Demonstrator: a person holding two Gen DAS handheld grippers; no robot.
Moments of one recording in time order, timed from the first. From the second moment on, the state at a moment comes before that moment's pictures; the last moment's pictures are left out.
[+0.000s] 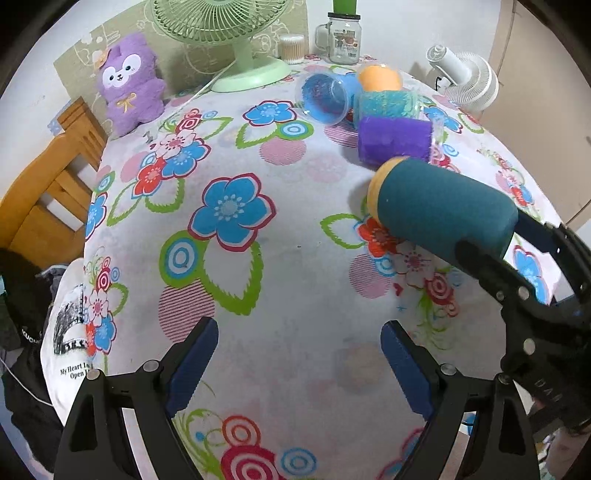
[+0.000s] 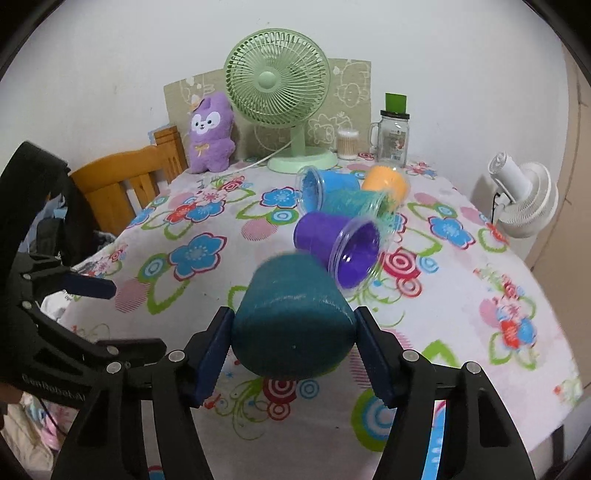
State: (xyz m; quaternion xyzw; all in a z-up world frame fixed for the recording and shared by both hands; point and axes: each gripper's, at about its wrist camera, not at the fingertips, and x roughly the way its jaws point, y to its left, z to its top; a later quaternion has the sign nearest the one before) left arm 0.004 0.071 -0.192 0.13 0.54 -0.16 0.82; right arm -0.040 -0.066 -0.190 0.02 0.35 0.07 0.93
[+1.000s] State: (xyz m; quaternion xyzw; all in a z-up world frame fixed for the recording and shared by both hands) left arm 0.035 0.100 -0.156 0.07 0.57 -0.10 0.81; right arm 0.057 -0.041 -0.131 -0.04 0.55 0.12 0.82
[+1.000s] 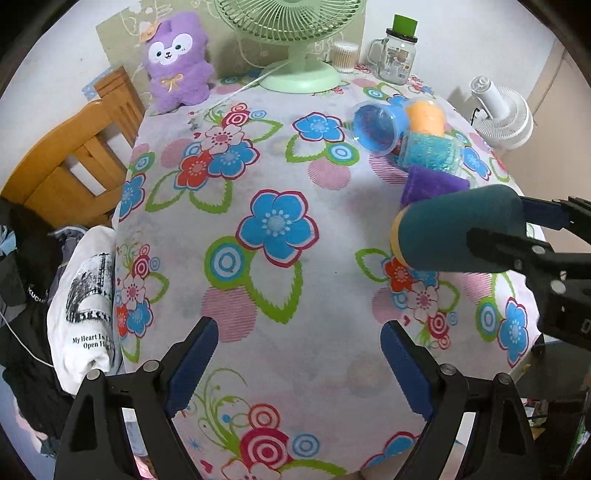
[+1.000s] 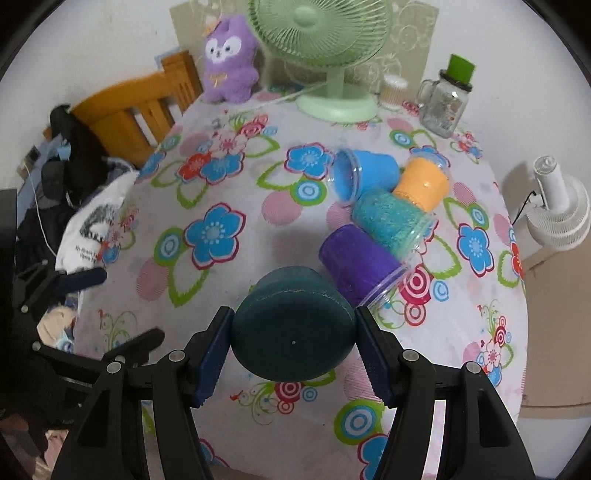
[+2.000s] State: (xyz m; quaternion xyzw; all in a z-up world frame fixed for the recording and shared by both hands) left arm 0.091 0.146 -0.168 0.04 0.59 -0.12 0.80; right arm 0.090 0.024 -0.152 -0.13 0.59 0.12 0.79
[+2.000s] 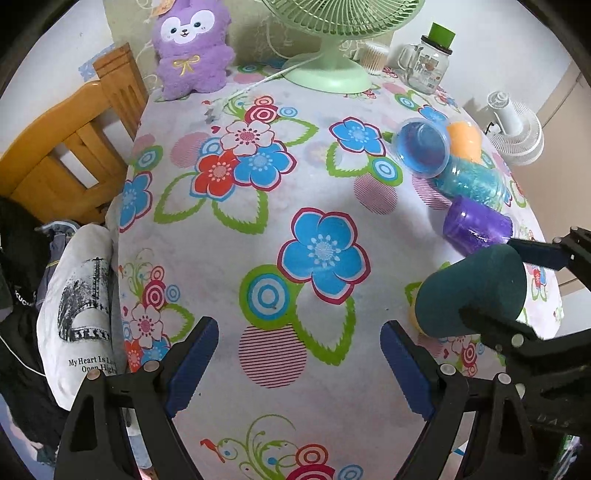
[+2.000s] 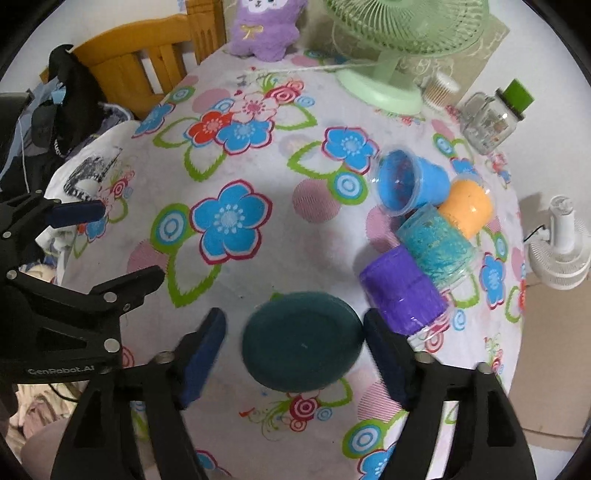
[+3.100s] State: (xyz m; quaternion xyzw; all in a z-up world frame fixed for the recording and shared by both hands) left arm 0.017 0.050 -0.039 0.00 0.50 -0.02 0.86; right arm 0.023 -0.123 -0.030 -0.03 0.48 0.09 0.87
